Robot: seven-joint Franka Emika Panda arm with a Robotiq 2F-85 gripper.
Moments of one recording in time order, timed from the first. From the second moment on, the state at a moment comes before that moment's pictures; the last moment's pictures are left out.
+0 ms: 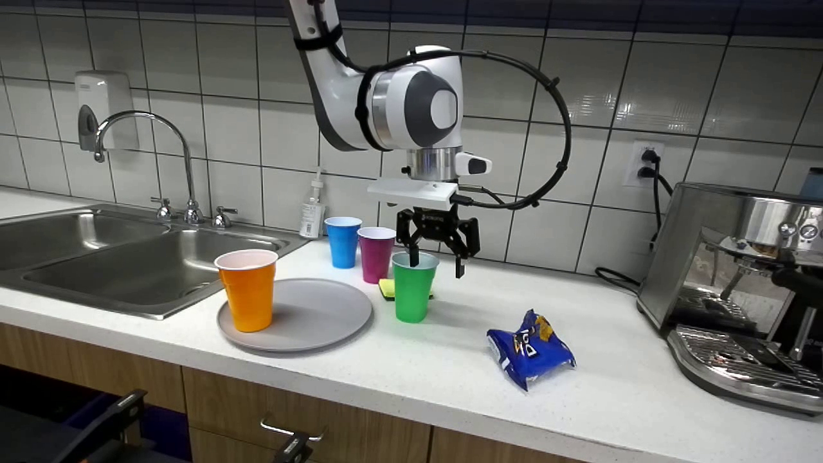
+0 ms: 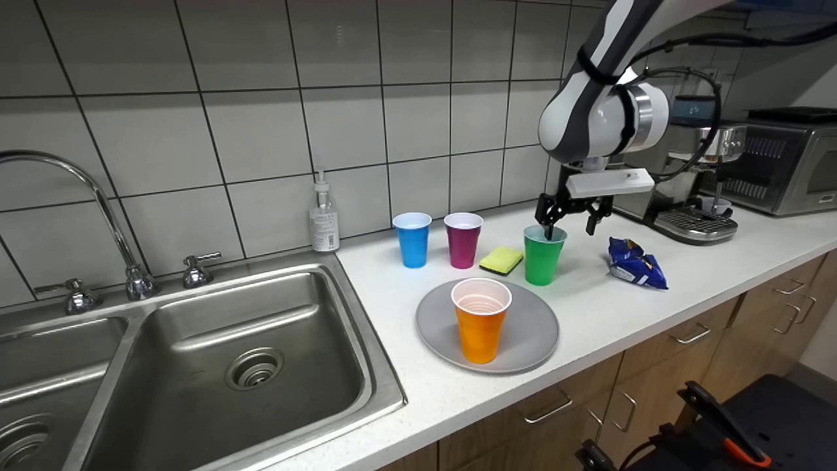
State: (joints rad) arm -0.13 0.30 -0.21 -2.27 -0.05 2.71 0.00
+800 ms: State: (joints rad) arm -0.13 0.32 -0.21 -2.27 -0.05 2.71 0.00
